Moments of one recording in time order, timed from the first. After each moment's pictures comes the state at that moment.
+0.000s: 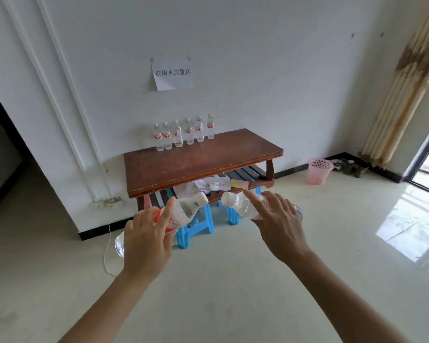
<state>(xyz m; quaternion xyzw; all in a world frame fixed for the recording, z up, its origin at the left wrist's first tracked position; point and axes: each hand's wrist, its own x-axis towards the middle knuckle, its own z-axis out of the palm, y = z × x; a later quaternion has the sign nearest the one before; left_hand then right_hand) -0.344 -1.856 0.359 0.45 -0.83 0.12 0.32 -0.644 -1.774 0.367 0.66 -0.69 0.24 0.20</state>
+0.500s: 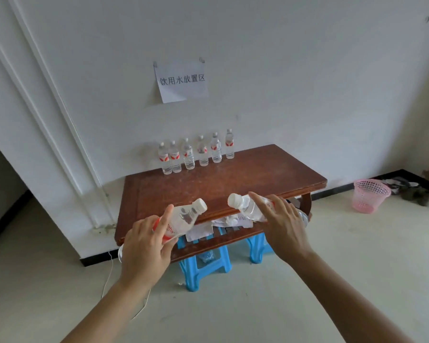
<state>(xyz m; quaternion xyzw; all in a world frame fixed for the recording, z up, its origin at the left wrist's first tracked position) -0.471 -2.190 0.352 0.48 -0.82 0.12 0.30 -0.796 -2.151 0.347 0.68 -0.67 0.27 0.14</state>
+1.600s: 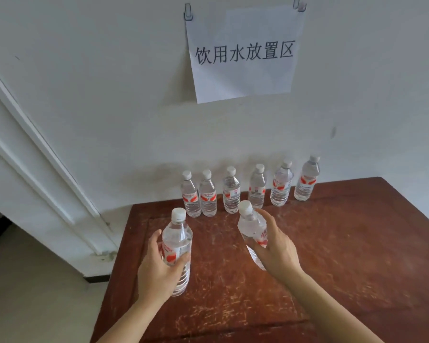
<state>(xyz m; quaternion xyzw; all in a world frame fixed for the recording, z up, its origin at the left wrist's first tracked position) -0.466 -2.747 0.247 0.71 -0.57 -0.20 0.36 -0.752 -2.777 0.257 0.67 -0.65 0.31 -0.20</state>
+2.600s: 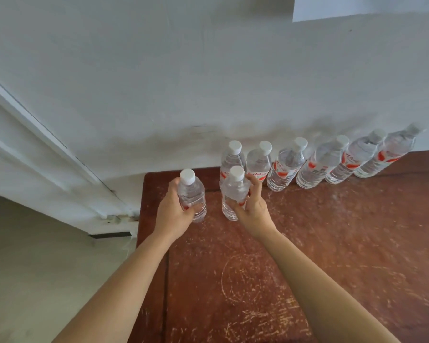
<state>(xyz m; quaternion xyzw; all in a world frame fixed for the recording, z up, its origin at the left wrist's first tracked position) -0.346 -2.948 0.167 0.67 -0.60 -0.31 0.29 -0.568 -2.942 0.164 0.60 -0.61 0.34 -0.38</state>
